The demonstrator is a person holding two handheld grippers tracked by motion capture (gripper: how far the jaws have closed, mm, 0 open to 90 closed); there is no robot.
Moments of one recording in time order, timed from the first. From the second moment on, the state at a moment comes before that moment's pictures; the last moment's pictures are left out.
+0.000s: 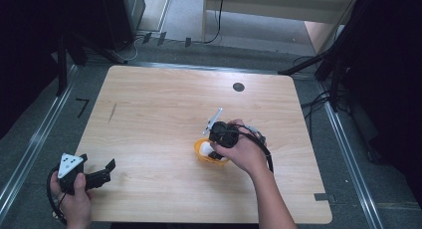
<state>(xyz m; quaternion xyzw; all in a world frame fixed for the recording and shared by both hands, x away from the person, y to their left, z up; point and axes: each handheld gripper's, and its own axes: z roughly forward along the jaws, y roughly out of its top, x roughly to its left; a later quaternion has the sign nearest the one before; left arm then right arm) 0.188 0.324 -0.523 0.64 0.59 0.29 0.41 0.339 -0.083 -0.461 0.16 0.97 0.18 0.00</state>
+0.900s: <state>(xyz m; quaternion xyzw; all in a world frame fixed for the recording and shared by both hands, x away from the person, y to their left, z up) 0.189 0.323 -0.523 0.64 0.58 0.29 0.41 0.332 -0.134 -0.441 0.20 0.96 0.20 0.03</state>
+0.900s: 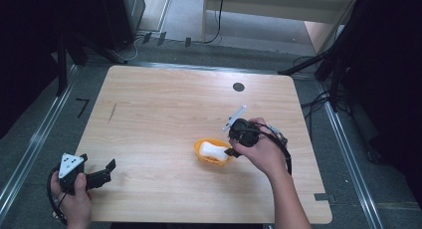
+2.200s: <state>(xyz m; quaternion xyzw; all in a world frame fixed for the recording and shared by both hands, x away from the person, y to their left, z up) 0.189 0.323 -0.523 0.64 0.58 0.29 0.40 0.321 -0.189 -0.465 0.25 0.95 0.19 0.03</state>
